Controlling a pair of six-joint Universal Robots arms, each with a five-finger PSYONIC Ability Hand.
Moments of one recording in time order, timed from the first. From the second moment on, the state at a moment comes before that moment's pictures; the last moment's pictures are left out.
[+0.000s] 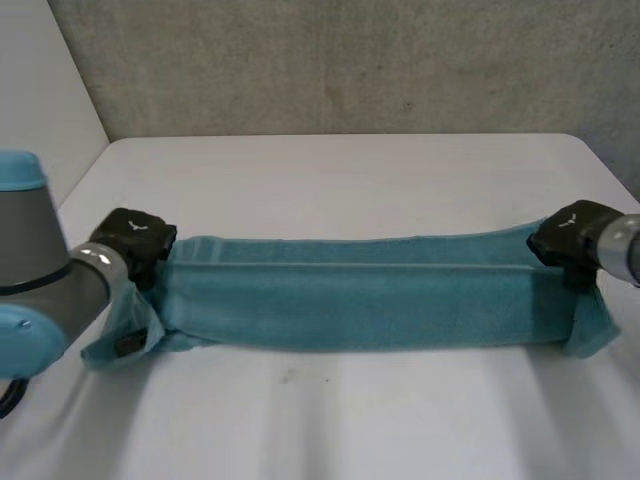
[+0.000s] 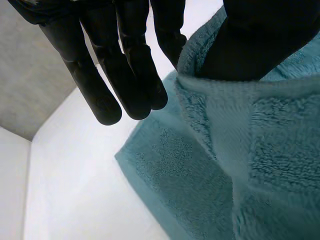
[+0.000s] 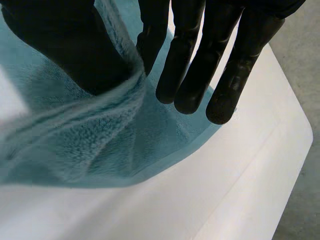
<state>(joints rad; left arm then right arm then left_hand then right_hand) 4.48 -2.01 -1.49 3.08 -1.53 3.73 1.68 -1.13 1.26 0.52 1.45 2.23 1.14 1.20 1.19 1.20 0.97 0.97 1.18 1.18 1.19 0.99</state>
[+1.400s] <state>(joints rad) 4.53 -1.68 -1.94 3.20 -1.56 3.80 1.70 -1.35 1.70 0.35 1.49 2.11 1.14 1.20 1.19 1.20 0.98 0.97 1.18 1.19 1.19 0.99</state>
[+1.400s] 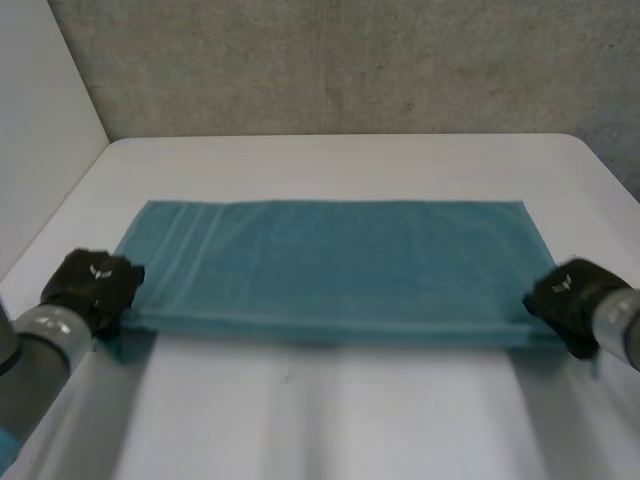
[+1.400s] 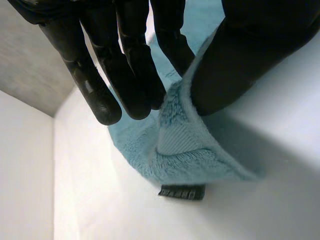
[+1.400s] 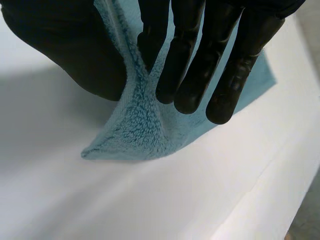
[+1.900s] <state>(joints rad) 4.46 -2.20 -1.34 3.36 -1.56 3.85 1.75 -0.89 1.19 0.08 1.52 2.08 1.14 1.20 1.19 1.20 0.98 0.97 1.18 1.19 1.19 0.99</state>
